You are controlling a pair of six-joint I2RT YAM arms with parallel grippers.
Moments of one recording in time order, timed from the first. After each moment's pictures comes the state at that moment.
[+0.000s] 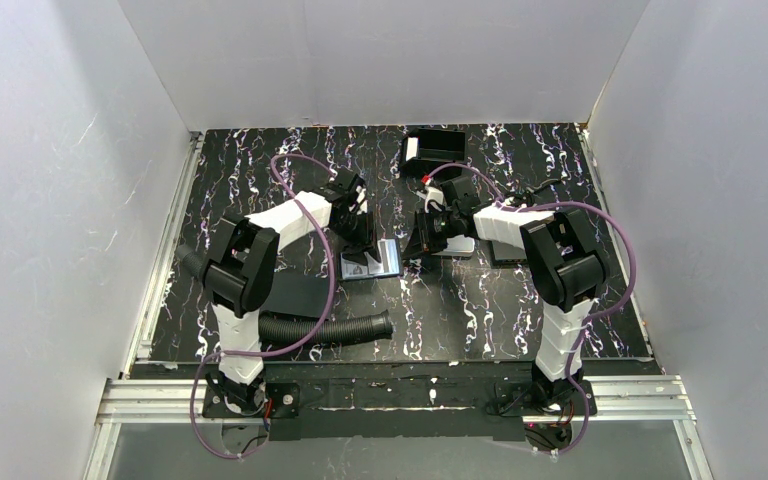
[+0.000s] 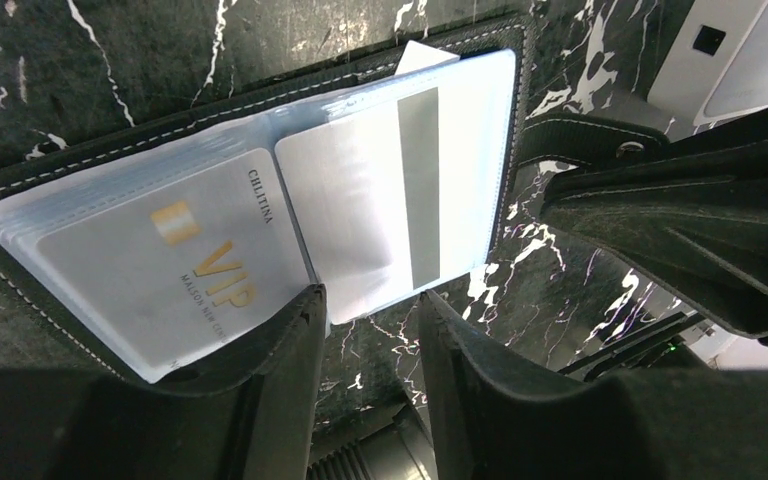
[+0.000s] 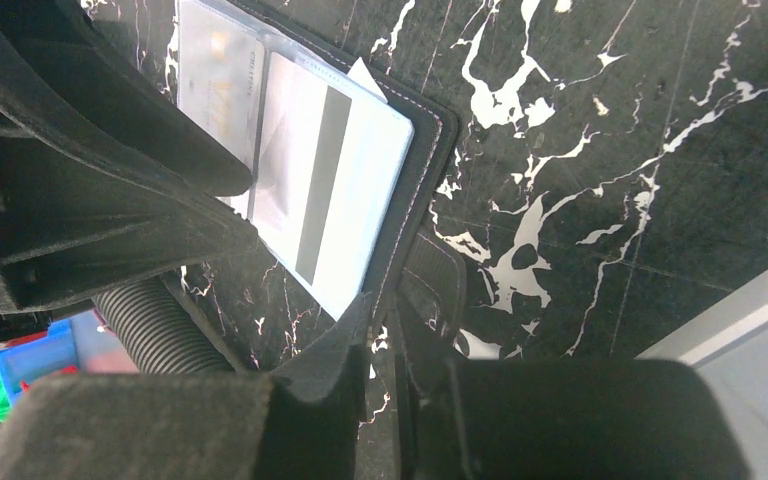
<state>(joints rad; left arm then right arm) -0.49 1.96 1.37 -0.67 0.33 -0.55 0.47 1.94 1.15 -0.15 -0.67 0.35</state>
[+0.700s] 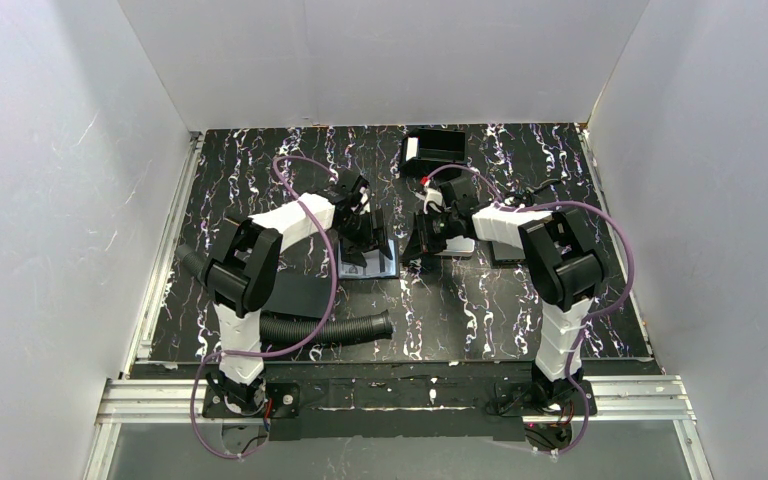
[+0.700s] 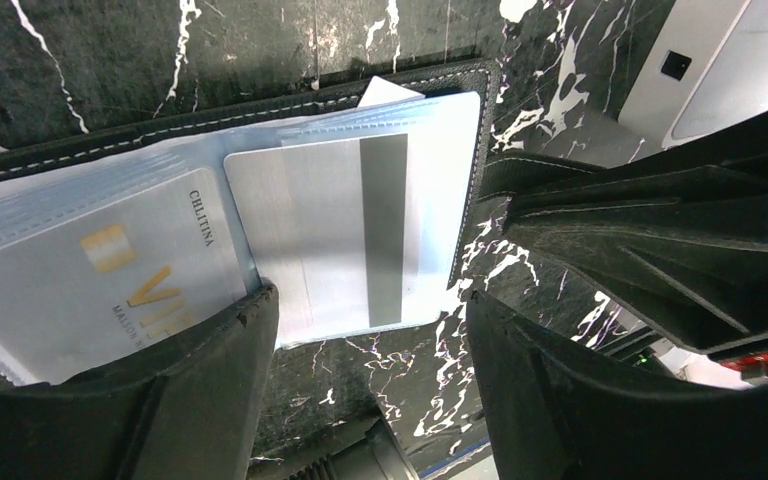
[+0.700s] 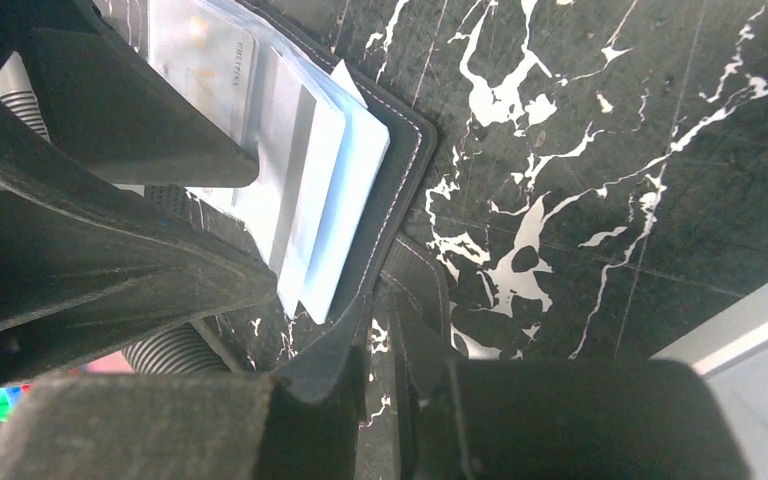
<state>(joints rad) -0.51 1.97 1.36 -0.62 0.31 -0.62 0.47 1.94 1.15 -0.15 -0.67 0.35</state>
